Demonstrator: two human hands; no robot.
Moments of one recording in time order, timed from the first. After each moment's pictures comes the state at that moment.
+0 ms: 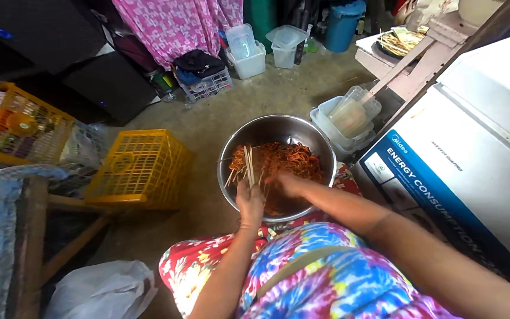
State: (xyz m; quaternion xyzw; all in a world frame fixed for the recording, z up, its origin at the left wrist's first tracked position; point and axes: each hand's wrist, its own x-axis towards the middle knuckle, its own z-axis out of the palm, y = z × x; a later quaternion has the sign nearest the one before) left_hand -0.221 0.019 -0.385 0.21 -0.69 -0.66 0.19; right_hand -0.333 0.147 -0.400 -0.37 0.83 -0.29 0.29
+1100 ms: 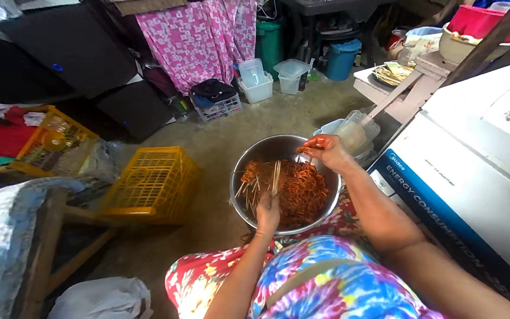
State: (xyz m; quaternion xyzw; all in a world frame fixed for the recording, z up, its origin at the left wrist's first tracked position) left_hand -0.224 0.032 -0.382 0.17 -0.74 -0.64 0.10; right_hand -0.357 0.220 -0.259 -0.23 0.76 -0.61 0.07
